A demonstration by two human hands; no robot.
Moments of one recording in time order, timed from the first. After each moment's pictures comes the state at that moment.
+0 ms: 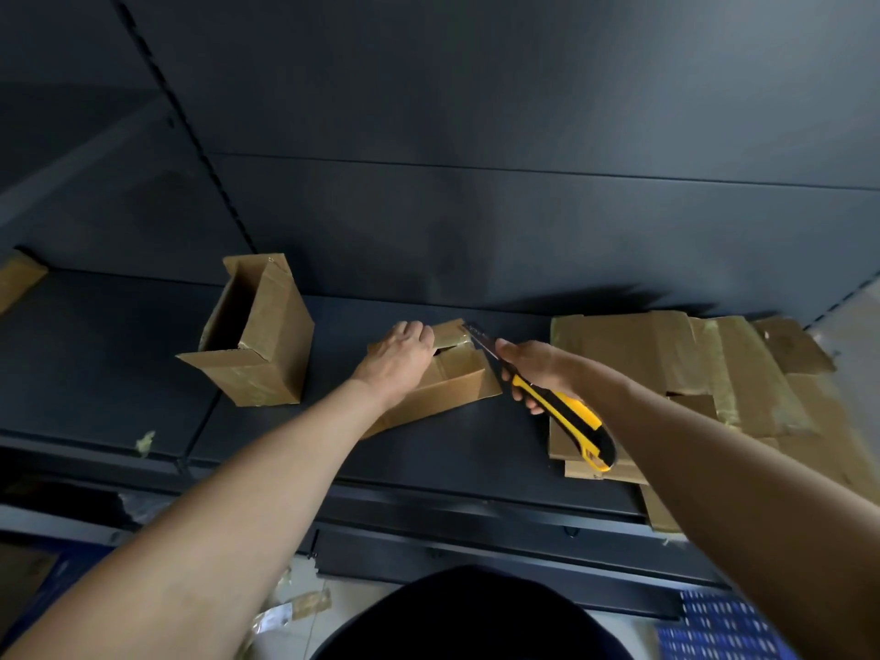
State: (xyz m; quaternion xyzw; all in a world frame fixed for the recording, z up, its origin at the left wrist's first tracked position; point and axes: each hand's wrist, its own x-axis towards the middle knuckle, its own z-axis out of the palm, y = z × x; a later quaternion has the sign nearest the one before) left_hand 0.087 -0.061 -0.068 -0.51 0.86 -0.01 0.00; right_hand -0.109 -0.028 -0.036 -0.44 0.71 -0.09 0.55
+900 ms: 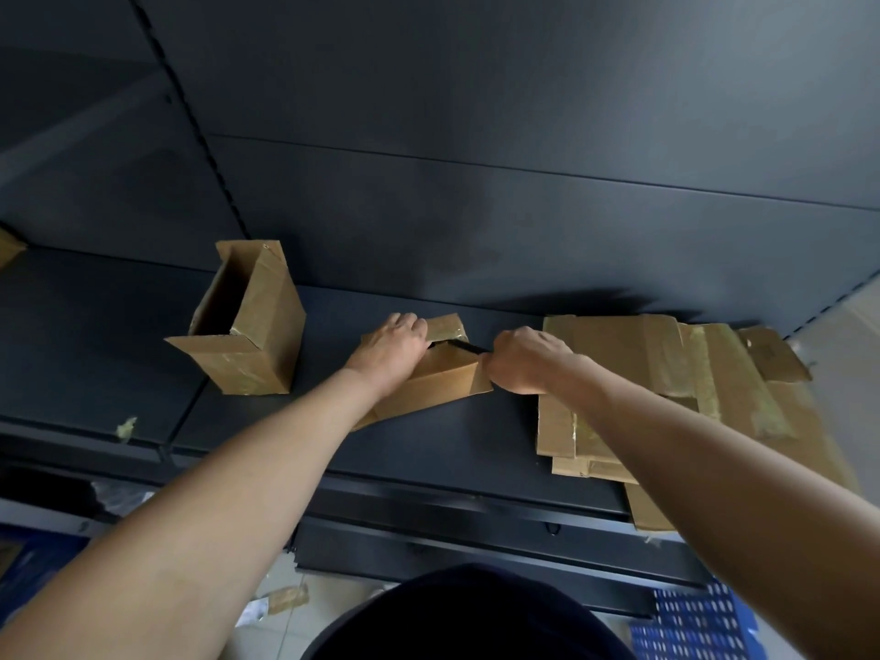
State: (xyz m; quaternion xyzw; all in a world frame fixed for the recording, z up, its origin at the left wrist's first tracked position) left_hand 0.087 -0.064 -0.065 -0.52 0.85 0.04 -0.03; right_hand -0.084 -0.020 -0.006 -0.67 0.71 0.13 0.18
